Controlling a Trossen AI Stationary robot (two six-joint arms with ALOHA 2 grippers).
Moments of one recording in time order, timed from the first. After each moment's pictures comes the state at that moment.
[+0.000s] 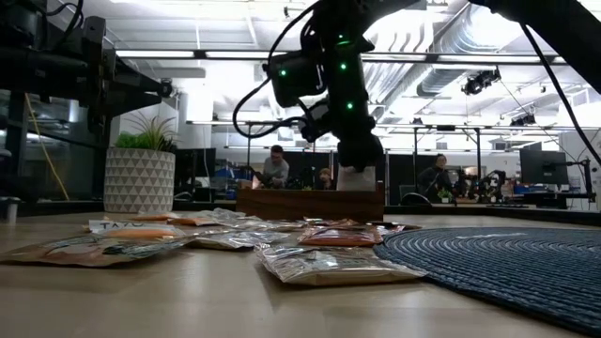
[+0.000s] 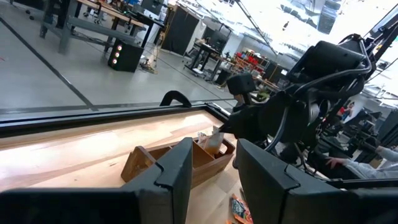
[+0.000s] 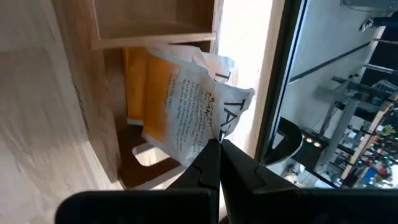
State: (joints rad) left arm 0.01 0.01 0.03 0.05 -0.53 -0.44; right arm -0.16 2.20 1.81 -1.34 0.70 0.01
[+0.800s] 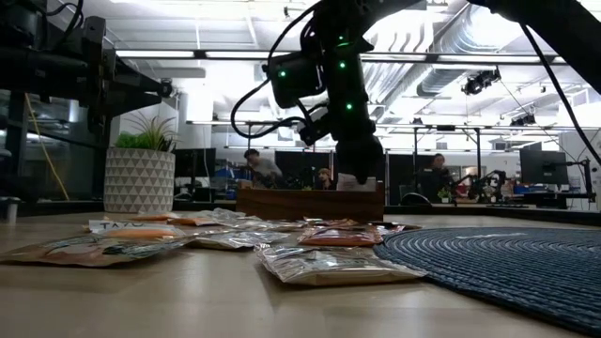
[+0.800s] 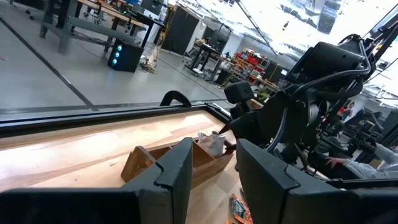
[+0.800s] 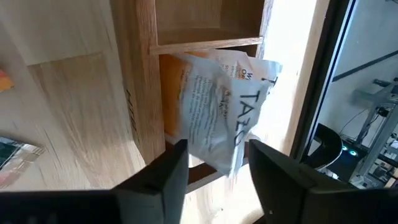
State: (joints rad) left arm 0.01 0.01 0.03 0.05 -0.53 -0.44; right arm -0.16 2.20 1.80 -1.33 0.58 0.02
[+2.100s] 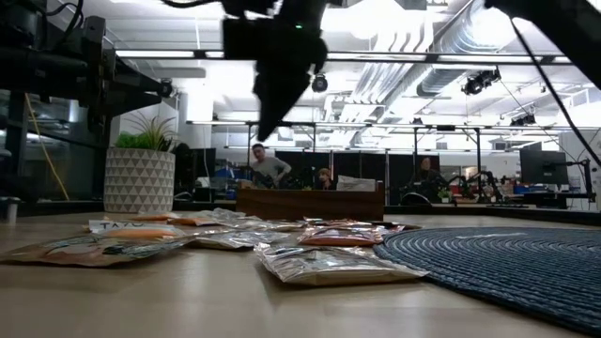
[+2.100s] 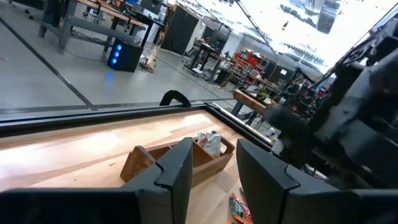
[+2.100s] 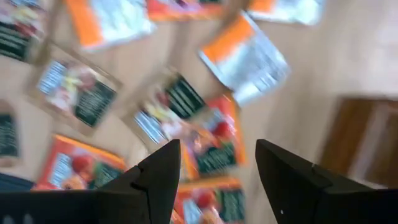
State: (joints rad) left arm 0.01 0.01 0.03 0.05 -0.53 -0.44; right arm 0.00 2.28 2.17 -1.13 -0.02 -0.23
